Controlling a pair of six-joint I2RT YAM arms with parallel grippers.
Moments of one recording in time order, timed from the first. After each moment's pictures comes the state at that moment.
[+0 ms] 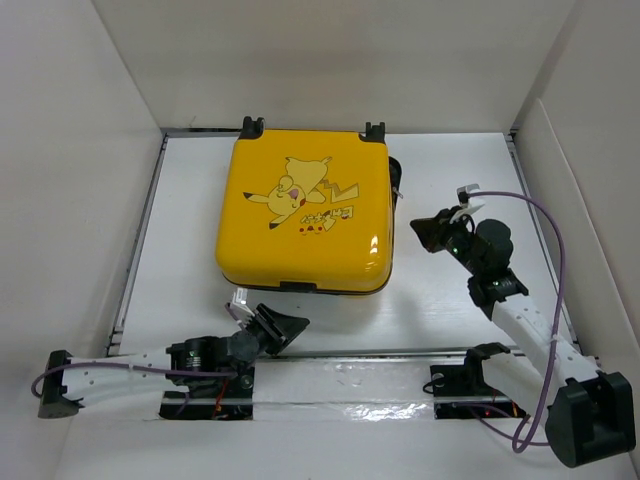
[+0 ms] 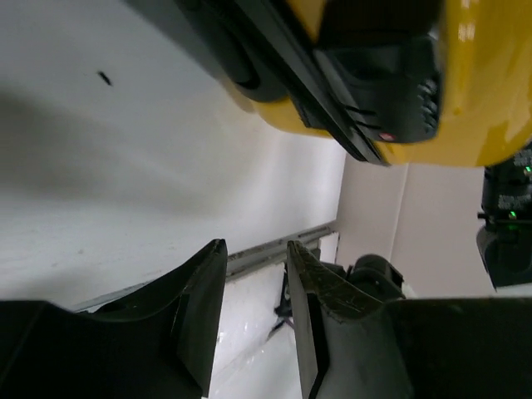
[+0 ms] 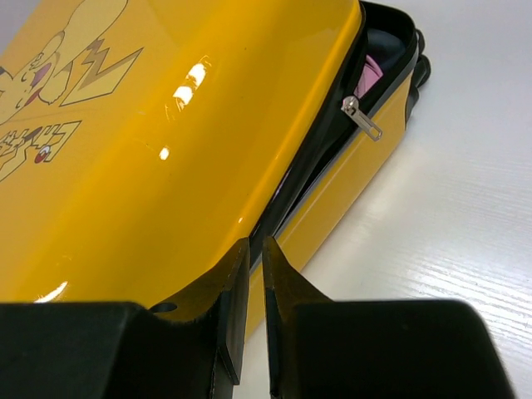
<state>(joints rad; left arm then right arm) -1.40 0.23 0.04 -0.26 -0.63 -1.63 0.22 0.90 0.49 0.30 -0.33 0.32</state>
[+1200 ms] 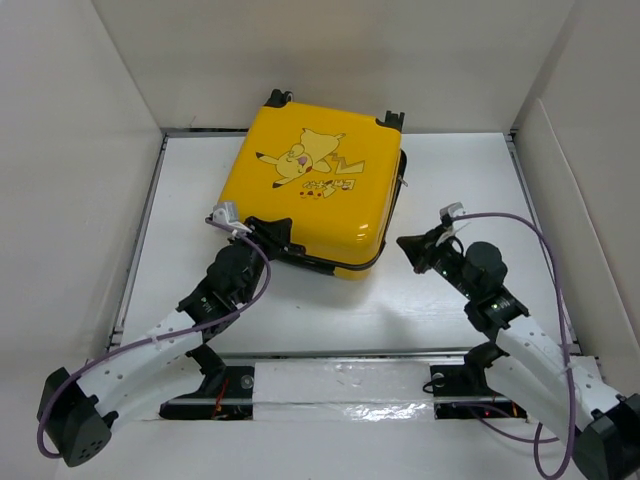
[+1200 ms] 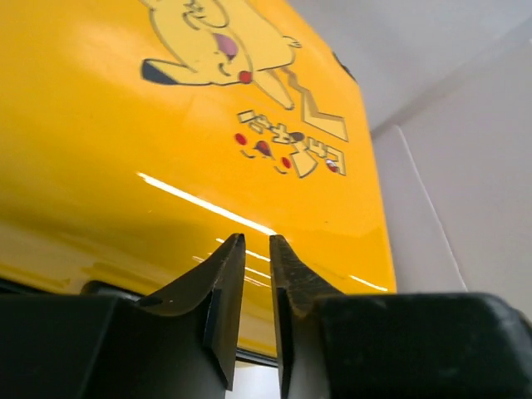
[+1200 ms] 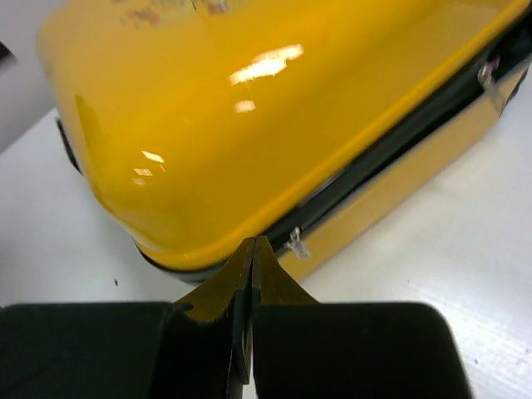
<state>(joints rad) -0.76 0.80 0.51 0.20 -0.53 -0.80 0.46 0.71 0.44 0.23 -0.18 0.23</state>
